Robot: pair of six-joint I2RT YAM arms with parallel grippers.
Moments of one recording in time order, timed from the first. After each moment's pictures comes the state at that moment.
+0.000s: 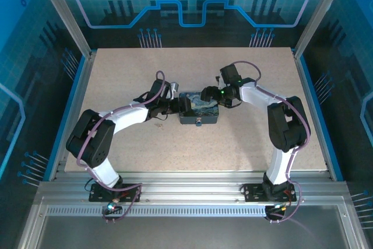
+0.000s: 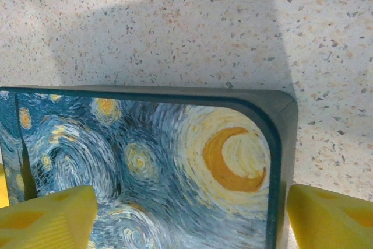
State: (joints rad) left arm -0.45 1.68 0.97 -0.07 0.31 -0.62; right arm 0.35 1.86 1.29 -0.50 -0.34 0.53
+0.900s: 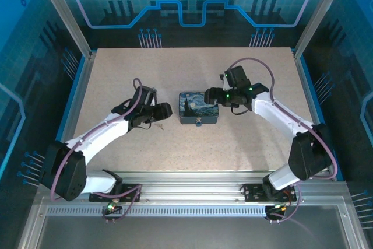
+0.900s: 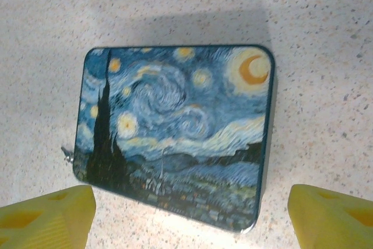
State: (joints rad) left arm -0.42 1.33 0.85 -0.43 0.09 -0.72; right arm 0.44 1.51 1.18 -0.60 -0.17 0.48
